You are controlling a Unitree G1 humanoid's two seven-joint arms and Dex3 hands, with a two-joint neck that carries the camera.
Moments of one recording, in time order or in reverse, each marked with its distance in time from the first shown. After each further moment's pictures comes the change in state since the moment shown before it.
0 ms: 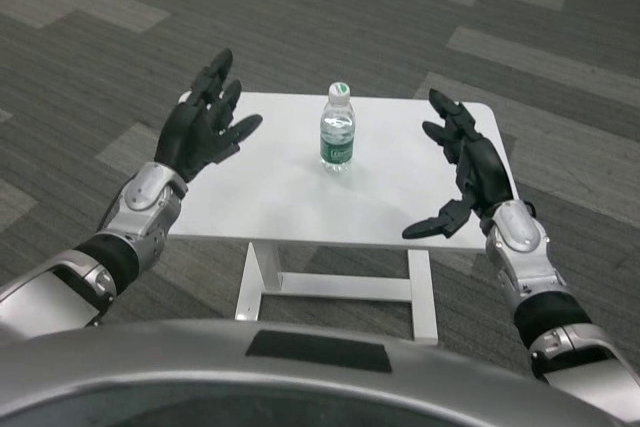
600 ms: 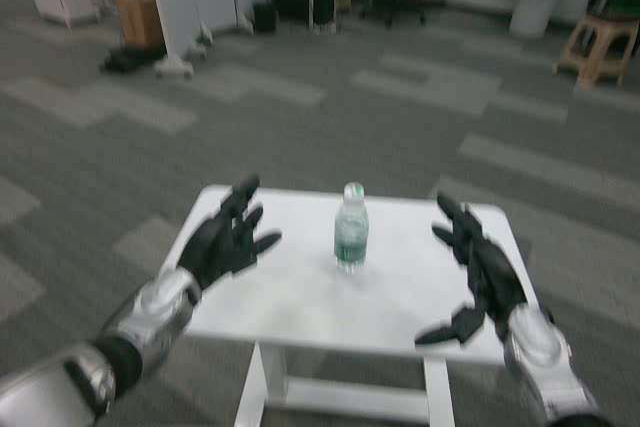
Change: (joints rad) left arm -0.016 0.001 -0.110 0.069 -0.113 0.036 -0.003; right arm -0.021 0.000 0.020 0.025 0.000 0.000 0.000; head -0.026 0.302
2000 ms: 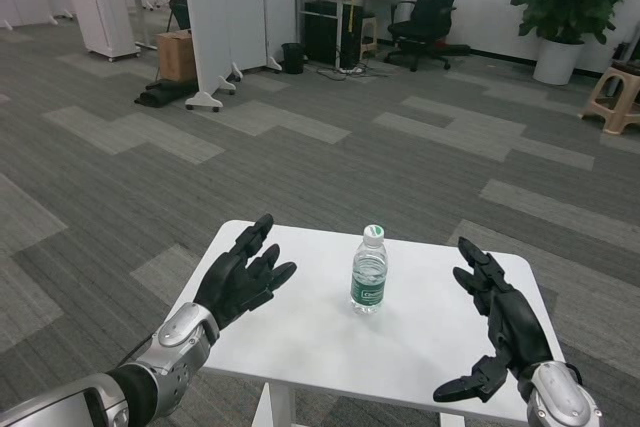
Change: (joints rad) left arm -0.007 -0.008 -0.081 0.006 -0.181 0.001 0.001; right arm 0.000 0.002 0.000 0.000 0.000 0.000 0.001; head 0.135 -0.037
